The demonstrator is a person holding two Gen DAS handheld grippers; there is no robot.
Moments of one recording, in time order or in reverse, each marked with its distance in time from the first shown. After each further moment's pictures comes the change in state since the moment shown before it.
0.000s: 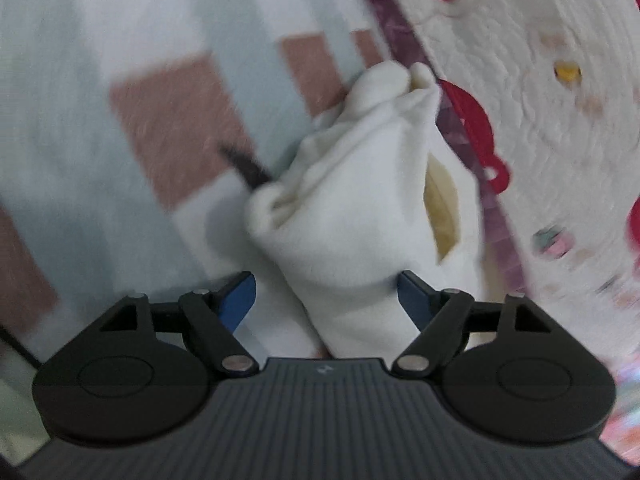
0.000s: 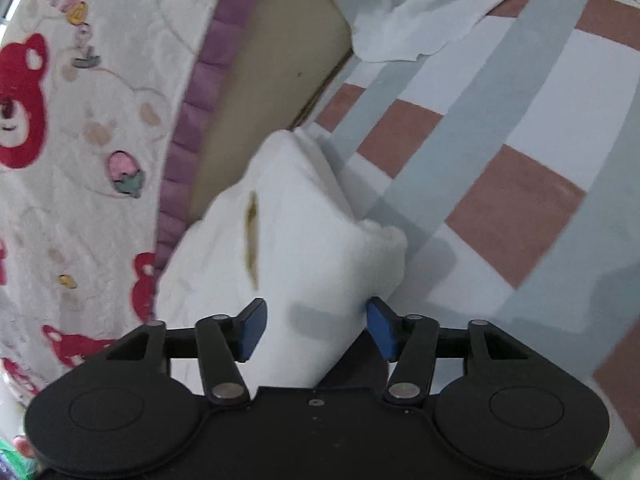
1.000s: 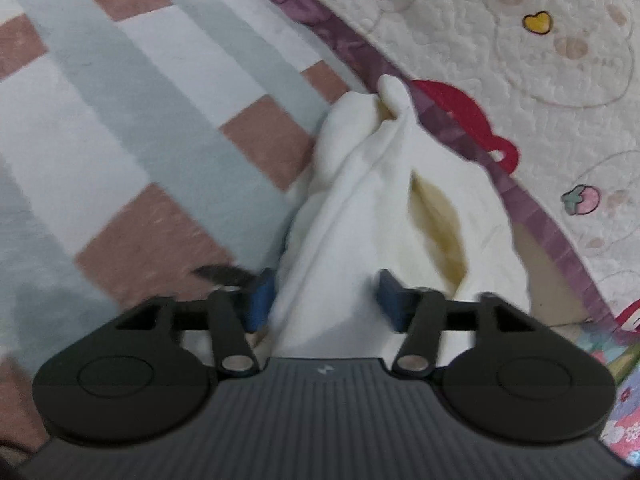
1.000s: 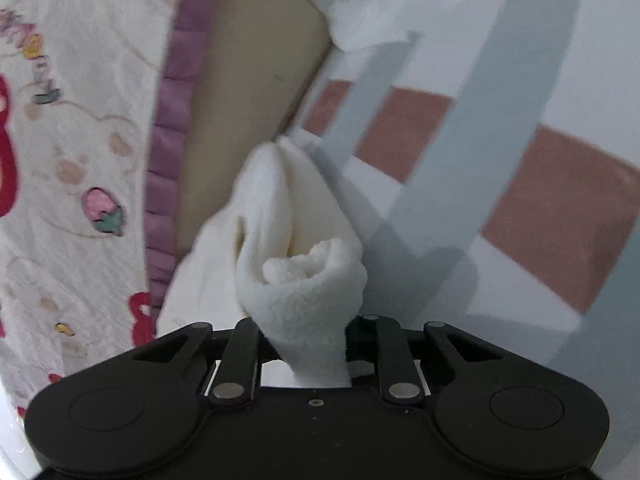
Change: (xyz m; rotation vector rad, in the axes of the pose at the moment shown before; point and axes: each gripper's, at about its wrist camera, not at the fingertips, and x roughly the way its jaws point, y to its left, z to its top) left arm 0.011 -0.015 0.044 0.220 0.014 0.075; right arm 0.026 0.006 0.016 0.090 -0.049 0.089
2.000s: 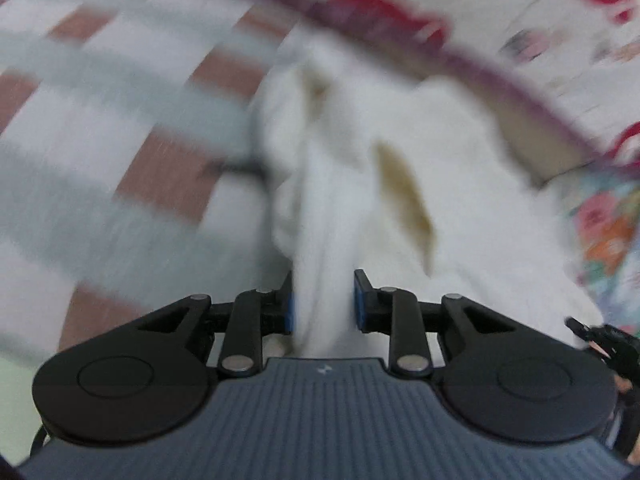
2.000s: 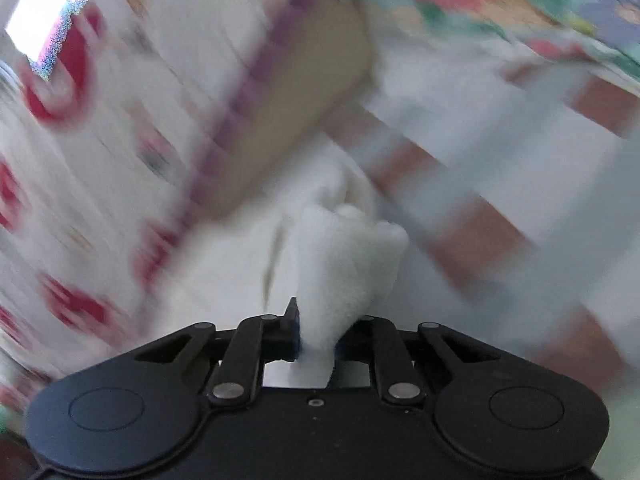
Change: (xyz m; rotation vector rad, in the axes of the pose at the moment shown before) left arm -0.062 -0.021 -0.059 0.356 0.176 0.066; right arm -0.102 -0.008 -0.028 -0.224 0.096 -0.140
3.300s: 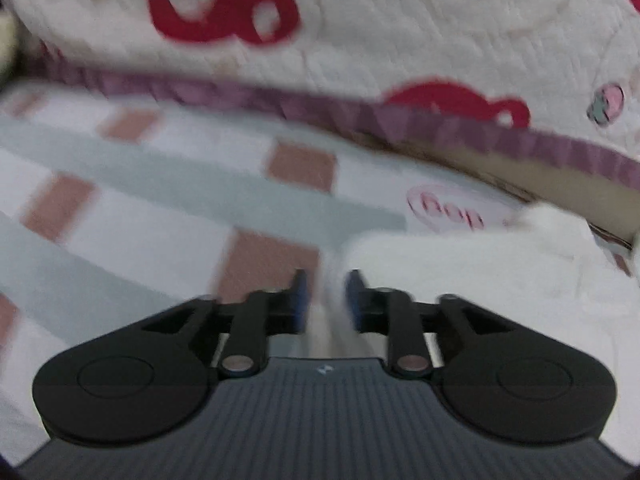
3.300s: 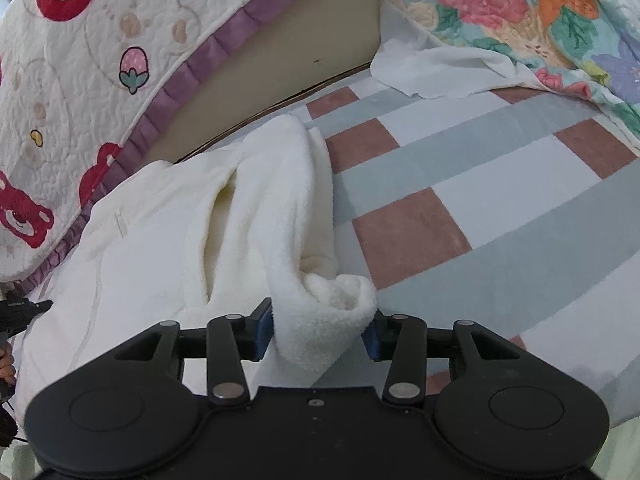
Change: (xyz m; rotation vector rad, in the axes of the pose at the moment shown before) left arm 0.056 -0.021 0.137 0.189 -0.325 0.226; right arm 0.008 -0.010 0.004 -0.298 -0.024 -0.074
